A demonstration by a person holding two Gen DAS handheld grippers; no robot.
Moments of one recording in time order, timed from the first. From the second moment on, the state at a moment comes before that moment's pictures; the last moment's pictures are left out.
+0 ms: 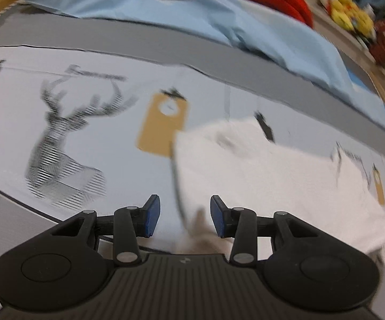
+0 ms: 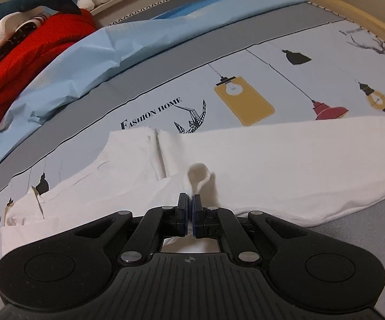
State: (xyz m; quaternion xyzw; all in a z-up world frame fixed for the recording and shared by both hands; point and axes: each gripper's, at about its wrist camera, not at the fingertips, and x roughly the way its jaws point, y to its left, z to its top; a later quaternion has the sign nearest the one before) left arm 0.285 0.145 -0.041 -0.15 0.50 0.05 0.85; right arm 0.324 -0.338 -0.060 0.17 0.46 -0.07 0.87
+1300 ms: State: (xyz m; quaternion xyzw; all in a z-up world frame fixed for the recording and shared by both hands) left arm 0.273 0.146 -0.069 -0.09 0.54 0.04 0.84; right arm 0.333 -0.332 -0.091 0.16 0.51 -0.03 0.84
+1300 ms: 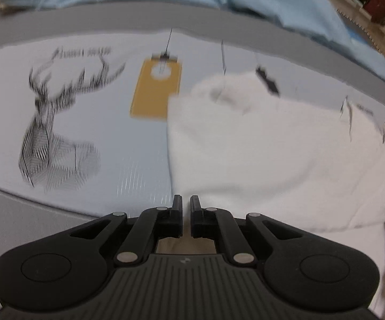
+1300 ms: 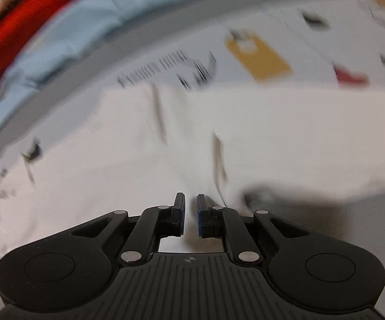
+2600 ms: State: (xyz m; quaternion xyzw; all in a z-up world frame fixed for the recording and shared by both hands) left arm 0.307 0.148 -0.084 -0.11 0.43 0.06 0.89; right arm 0.338 -0.320 -0.112 0.13 0.55 -0.05 0.82
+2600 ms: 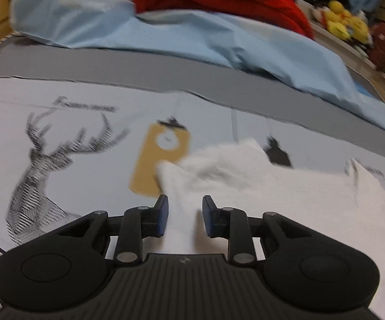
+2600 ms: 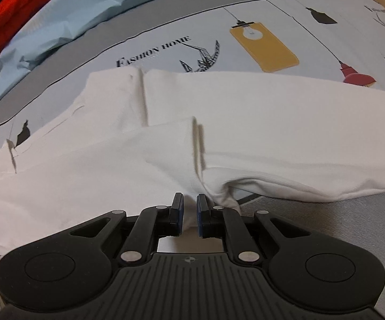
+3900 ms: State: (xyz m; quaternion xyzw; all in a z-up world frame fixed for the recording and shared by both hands) left arm 0.203 0.032 -0.007 -0.02 0.41 0.02 0.91; right arm 0.268 -0.432 -0.012 0.20 0.41 -0.09 0.88
